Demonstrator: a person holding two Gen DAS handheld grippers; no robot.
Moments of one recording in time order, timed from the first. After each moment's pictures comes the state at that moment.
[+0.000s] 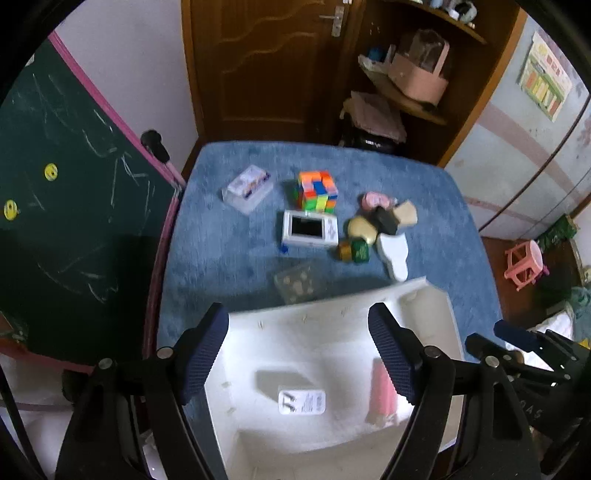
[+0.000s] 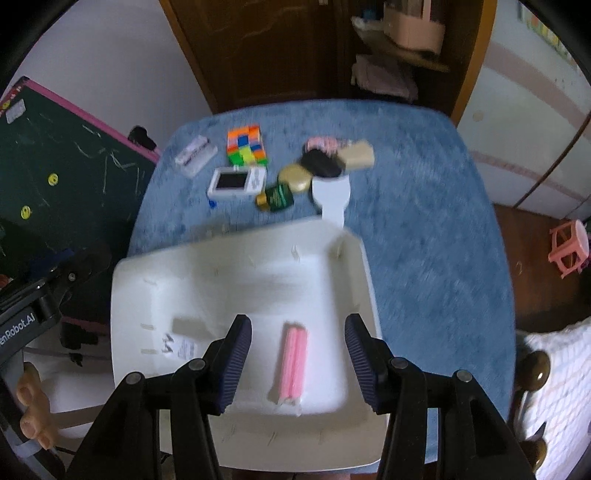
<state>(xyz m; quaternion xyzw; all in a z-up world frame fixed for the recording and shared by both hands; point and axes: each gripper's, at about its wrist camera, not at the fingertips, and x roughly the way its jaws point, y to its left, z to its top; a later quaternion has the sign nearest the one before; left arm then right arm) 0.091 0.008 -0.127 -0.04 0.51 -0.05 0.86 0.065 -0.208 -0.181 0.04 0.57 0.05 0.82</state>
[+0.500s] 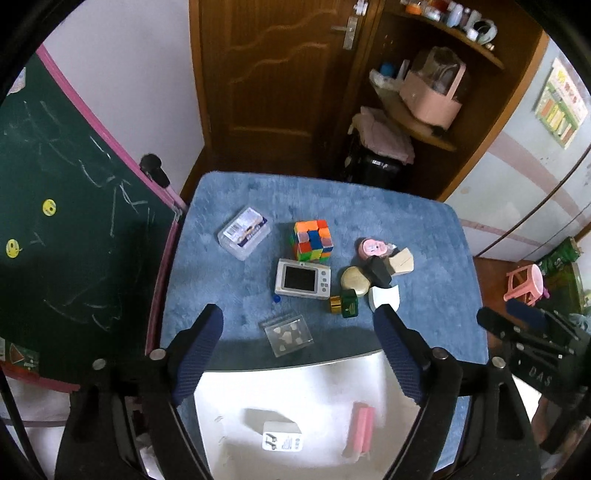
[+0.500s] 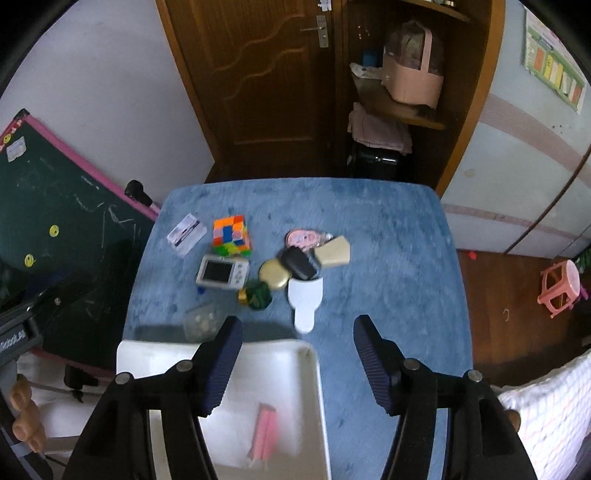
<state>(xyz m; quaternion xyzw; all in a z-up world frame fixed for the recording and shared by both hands) 0.156 -0.007 -0.097 -0.05 0.52 -0.02 0.85 0.151 -0.241 -0.128 0.03 0.53 0.06 0.85</state>
